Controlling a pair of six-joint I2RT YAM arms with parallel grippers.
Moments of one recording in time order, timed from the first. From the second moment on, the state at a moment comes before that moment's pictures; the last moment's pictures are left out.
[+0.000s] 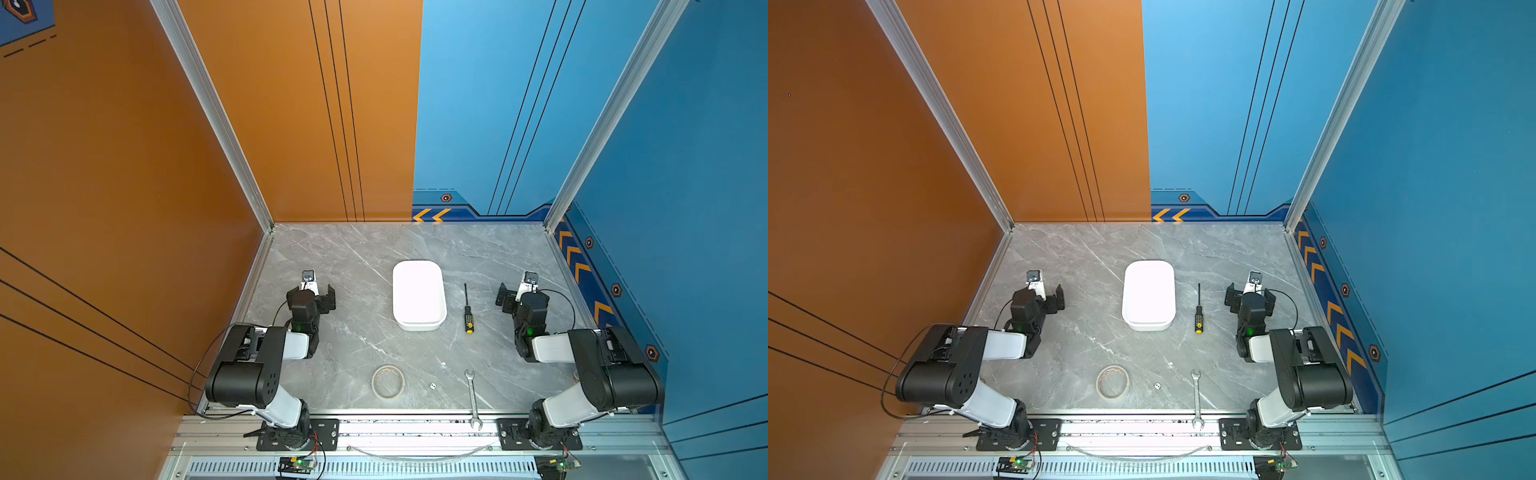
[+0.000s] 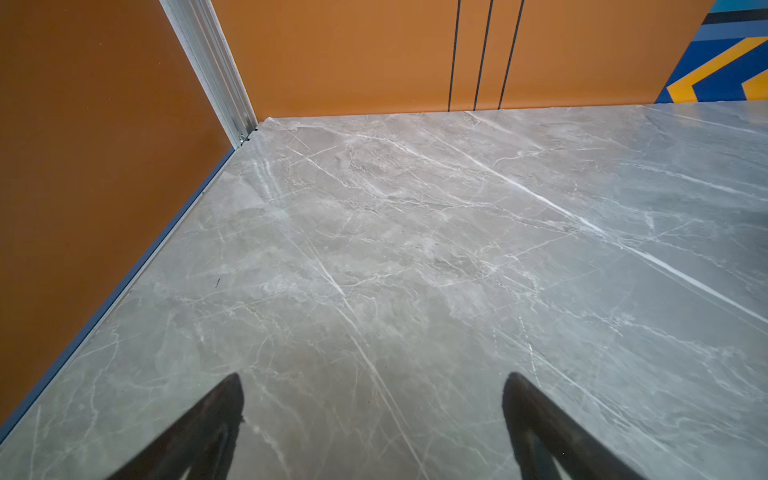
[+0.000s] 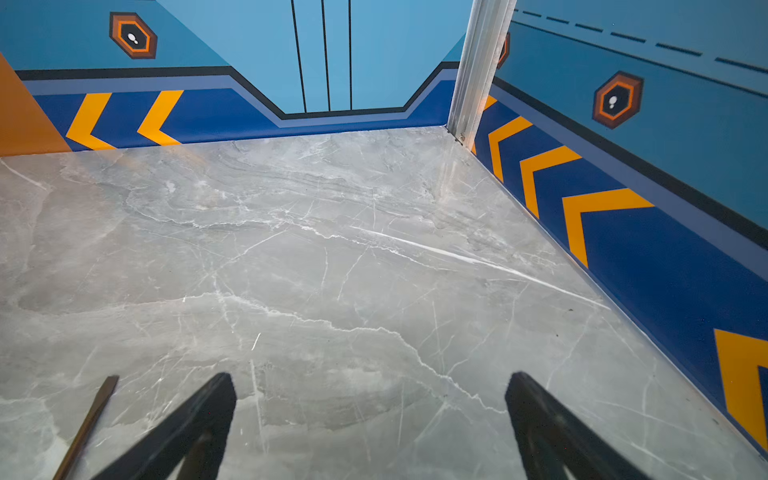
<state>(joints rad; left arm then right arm) -0.05 1.56 0.38 0.84 -0.20 0.01 0.07 1.54 0.34 0.88 0.33 0.06</state>
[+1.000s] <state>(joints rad) -0.08 1.37 0.43 0.61 -0.11 0.07 0.07 1.48 0.37 0.76 0.33 0.06</state>
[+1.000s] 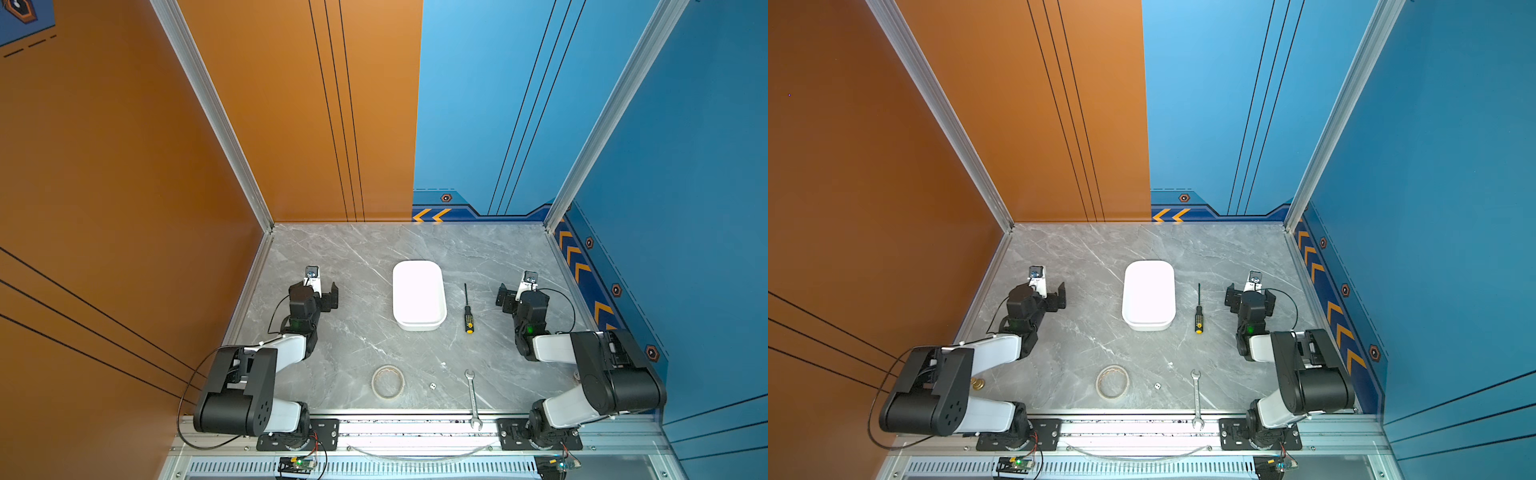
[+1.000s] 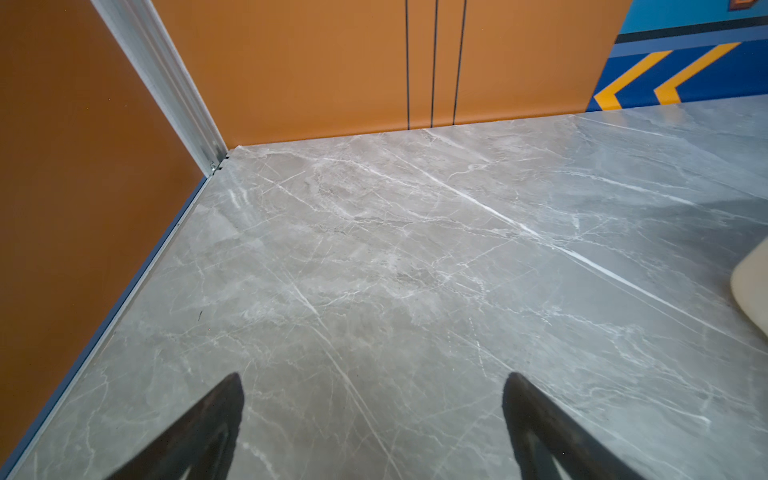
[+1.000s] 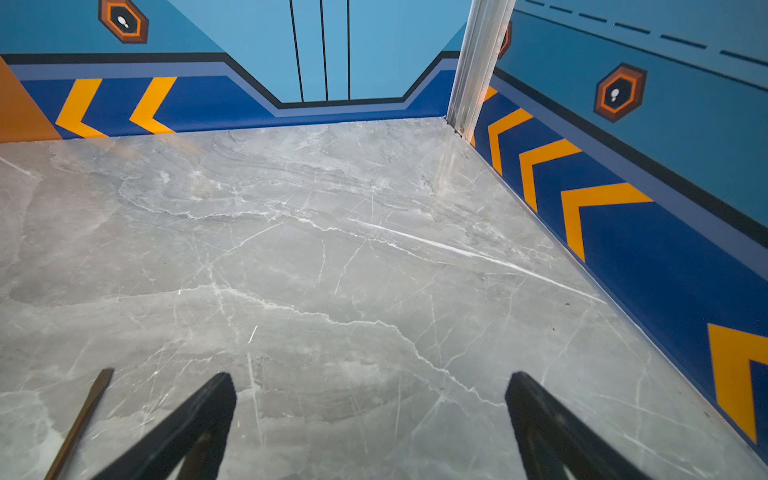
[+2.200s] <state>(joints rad) -0.20 1.50 0.72 0.15 0.69 -0.32 0.40 1.36 0.75 -0.42 -0.04 0.43</state>
